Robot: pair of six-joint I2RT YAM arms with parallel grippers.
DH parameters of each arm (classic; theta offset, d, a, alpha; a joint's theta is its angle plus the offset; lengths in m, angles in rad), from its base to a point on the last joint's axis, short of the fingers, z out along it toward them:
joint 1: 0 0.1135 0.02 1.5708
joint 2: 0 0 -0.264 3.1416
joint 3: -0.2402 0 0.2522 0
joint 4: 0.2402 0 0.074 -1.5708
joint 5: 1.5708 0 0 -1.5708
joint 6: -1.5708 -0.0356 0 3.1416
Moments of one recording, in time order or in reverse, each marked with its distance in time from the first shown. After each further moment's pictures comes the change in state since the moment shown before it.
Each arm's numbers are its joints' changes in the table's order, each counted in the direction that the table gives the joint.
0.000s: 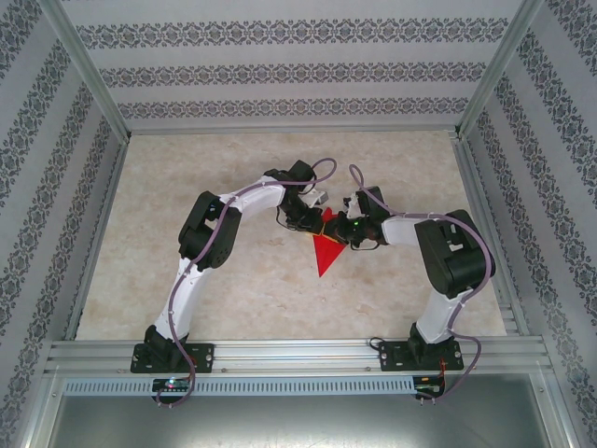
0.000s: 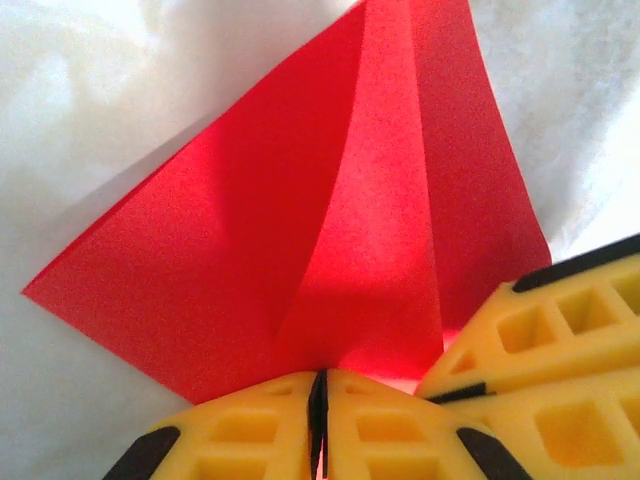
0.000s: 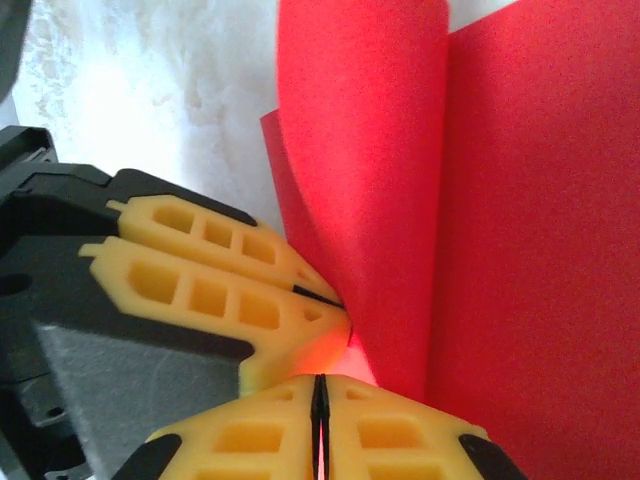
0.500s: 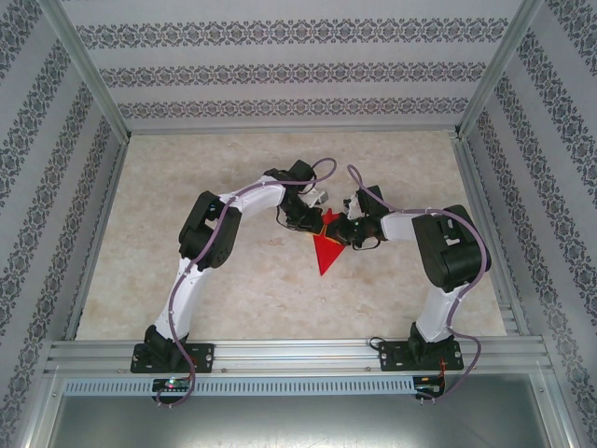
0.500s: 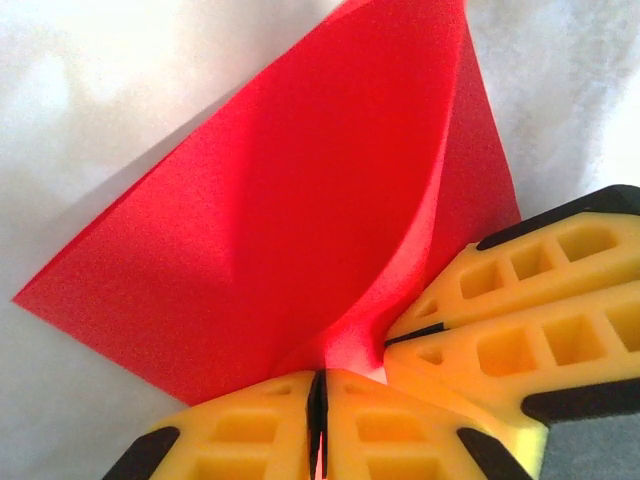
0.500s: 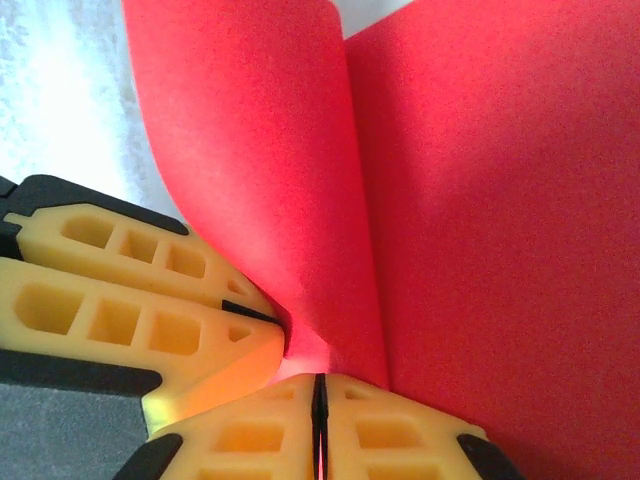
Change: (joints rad) left arm 0.001 -0.003 -0.010 0.008 0.007 0.001; right arm -0.013 -0.043 -0.040 0.080 0.003 0.073
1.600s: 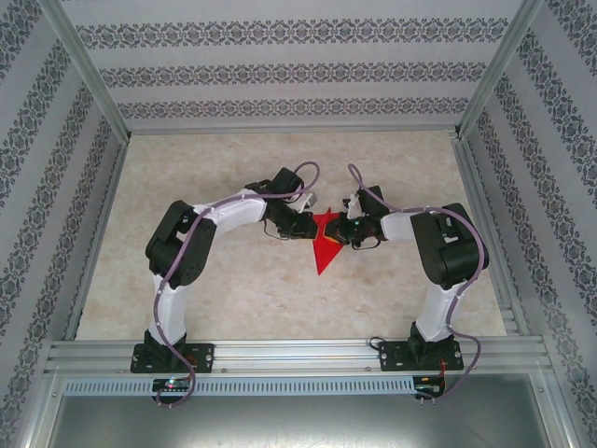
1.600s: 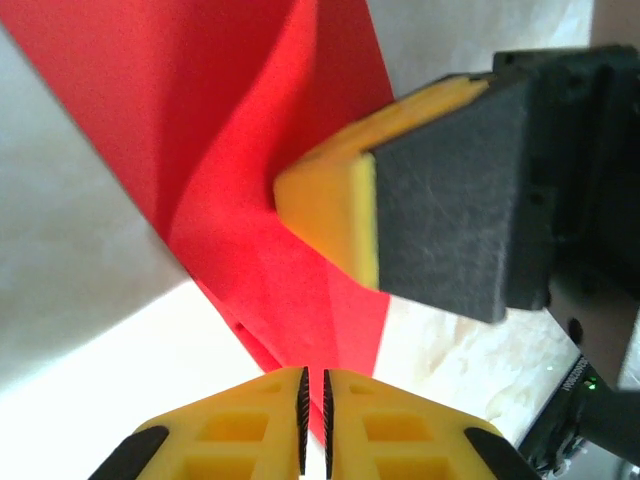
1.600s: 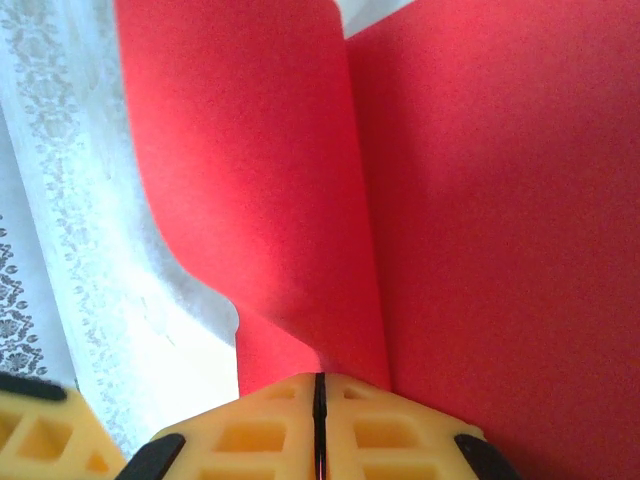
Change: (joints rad) left arm -0.022 0.343 0.445 -0.308 0.023 0.247; right arm -0.006 -0.024 0.002 -0.053 -0.051 -0.020
